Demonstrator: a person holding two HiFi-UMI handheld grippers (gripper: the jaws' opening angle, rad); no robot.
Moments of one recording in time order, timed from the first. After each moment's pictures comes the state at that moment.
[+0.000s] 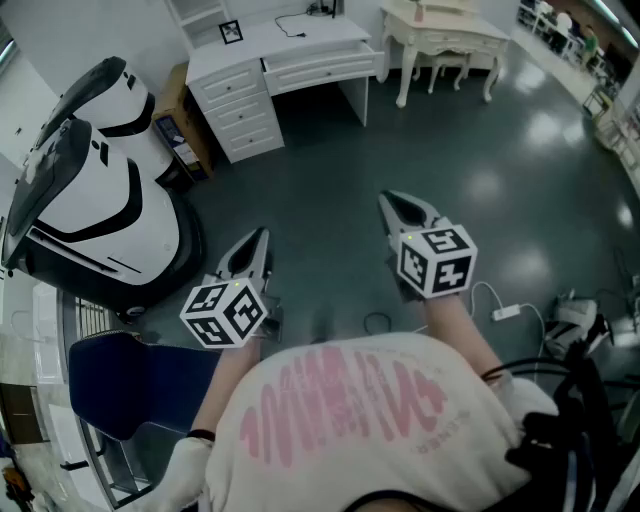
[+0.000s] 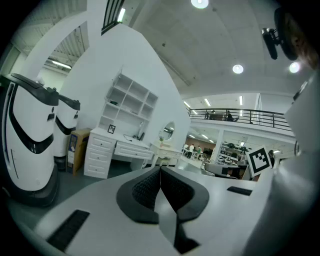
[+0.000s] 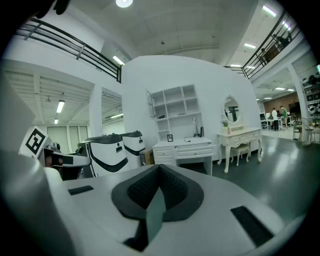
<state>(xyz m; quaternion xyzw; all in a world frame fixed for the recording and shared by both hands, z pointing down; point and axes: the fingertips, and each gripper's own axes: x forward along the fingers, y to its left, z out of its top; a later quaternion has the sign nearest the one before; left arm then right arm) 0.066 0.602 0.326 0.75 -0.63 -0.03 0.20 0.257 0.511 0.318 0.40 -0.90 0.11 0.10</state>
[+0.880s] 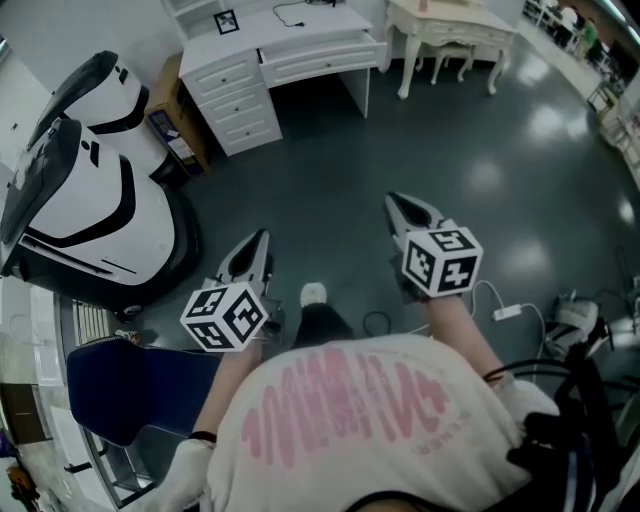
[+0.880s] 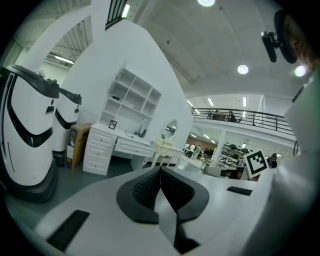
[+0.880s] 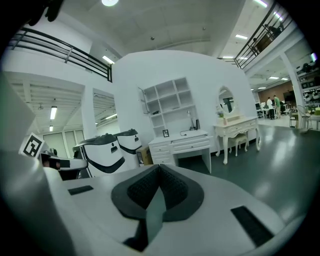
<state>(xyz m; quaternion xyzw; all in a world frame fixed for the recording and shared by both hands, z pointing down) 0.061 0.562 0.348 0.75 -0.62 -0.03 0.23 0.263 0.465 0.349 0.42 -0.89 0.16 0.10</state>
